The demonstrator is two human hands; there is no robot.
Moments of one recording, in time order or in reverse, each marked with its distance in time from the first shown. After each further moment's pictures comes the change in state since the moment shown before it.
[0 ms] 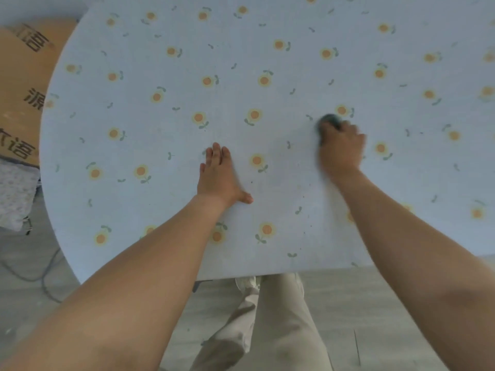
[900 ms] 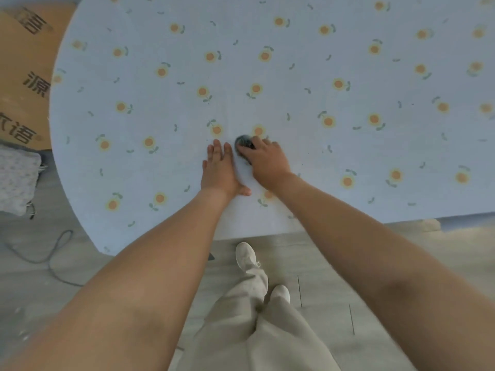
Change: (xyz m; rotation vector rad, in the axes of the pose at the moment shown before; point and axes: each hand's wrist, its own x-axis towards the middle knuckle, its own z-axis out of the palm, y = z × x) left_hand -0.059 -0.018 0.026 -0.021 -0.033 -0.024; right_hand -0.110 -0.123 -0.004 0.022 -0.351 -0.542
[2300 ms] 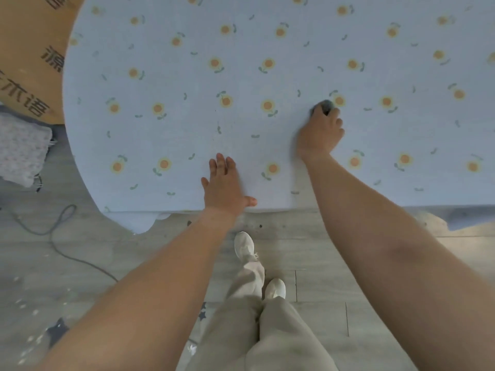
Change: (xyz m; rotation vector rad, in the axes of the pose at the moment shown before) left_hand -0.088 -0.011 0.064 -0.031 0.050 -0.084; right_hand -0.025 0.053 0.011 0.106 0.317 0.748
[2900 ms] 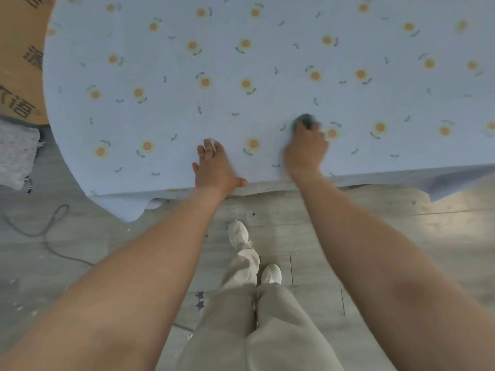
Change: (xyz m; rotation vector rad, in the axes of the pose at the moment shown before) left_hand -0.016 0.009 0.012 -0.043 0.011 -0.004; right_hand -0.088 0.056 -0.013 0.016 -0.058 -0.066
